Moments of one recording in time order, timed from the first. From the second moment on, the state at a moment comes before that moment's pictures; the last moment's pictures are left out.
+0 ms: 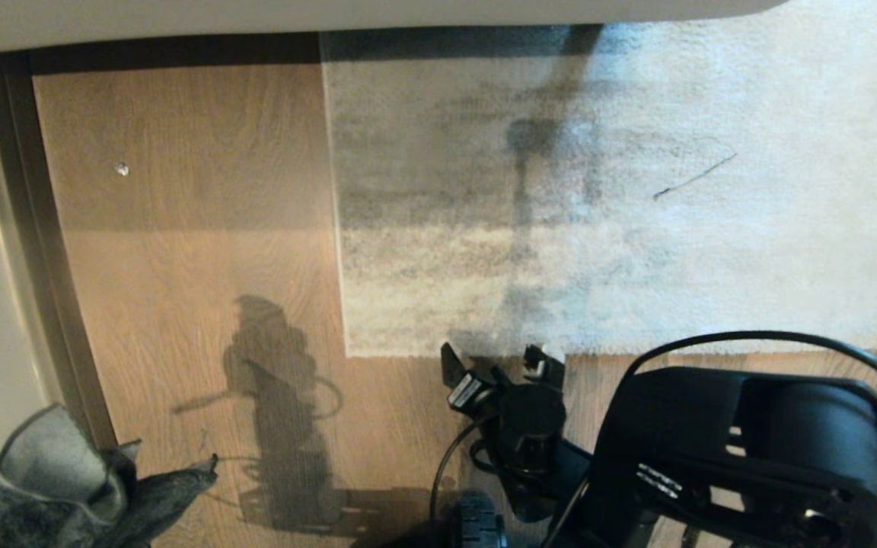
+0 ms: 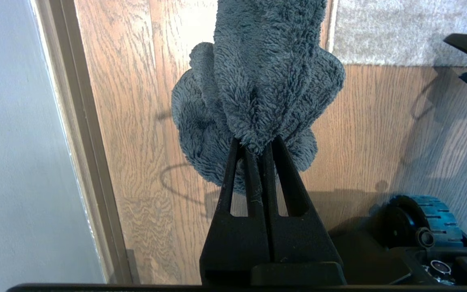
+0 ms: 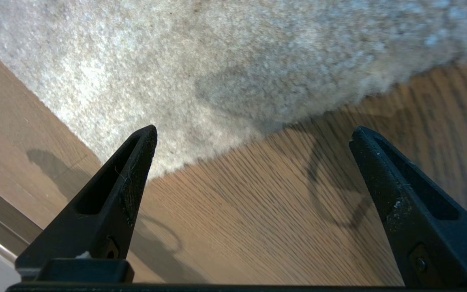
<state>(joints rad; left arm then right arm) 0.00 0.00 0.00 -0.01 0.01 -0.03 0.86 2.44 -0.89 -1.52 -0.55 0.74</state>
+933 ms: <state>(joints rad) 0.00 0.00 0.00 -0.01 0.01 -0.03 0.84 2.49 -0.98 -1.52 -0.56 0.72</state>
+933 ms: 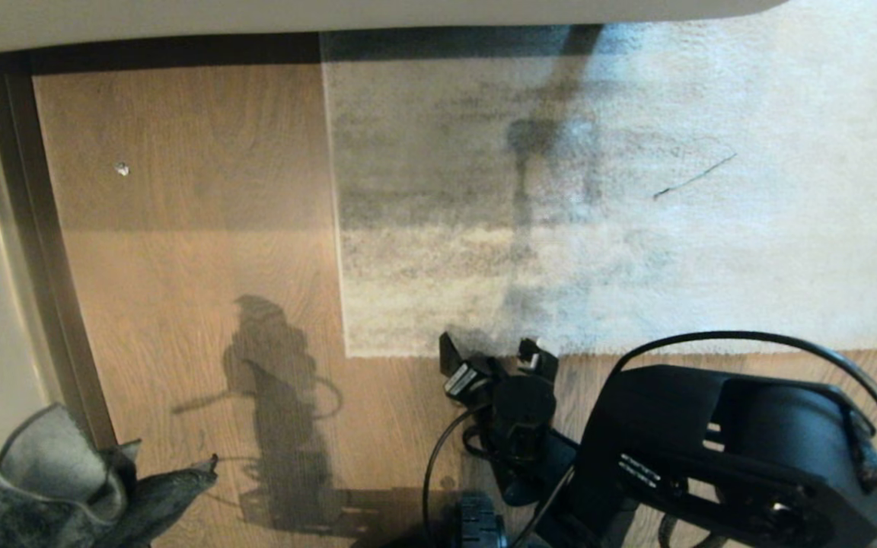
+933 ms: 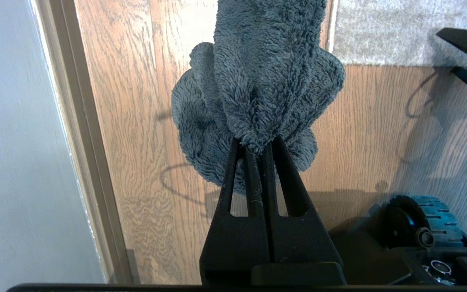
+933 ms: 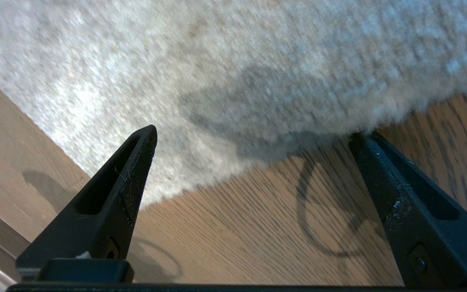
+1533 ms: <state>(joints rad) 0.00 0.00 0.00 -0.01 0.01 -0.03 0.82 2.45 -1.02 -1.52 -0.56 0.66</state>
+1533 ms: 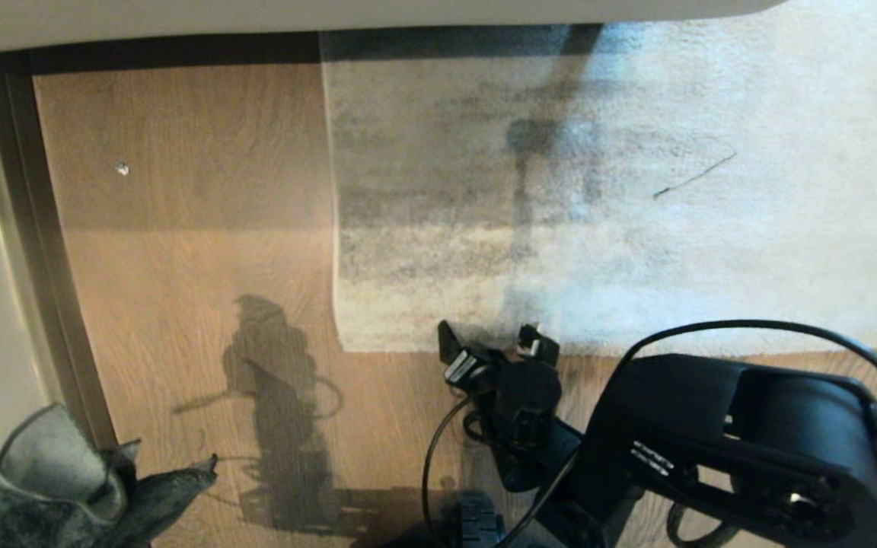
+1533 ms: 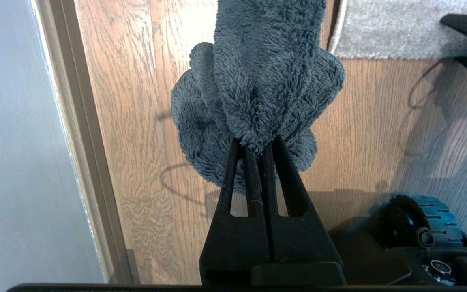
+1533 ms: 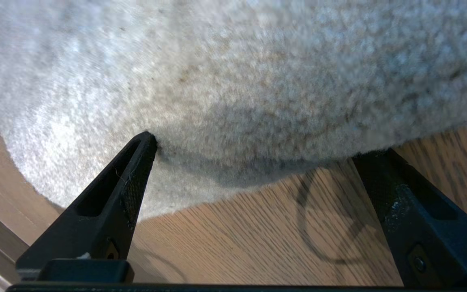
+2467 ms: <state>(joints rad) 0.00 0.00 0.00 -0.01 0.01 -0.03 0.86 2.25 -0.95 -1.52 -0.56 0.54</state>
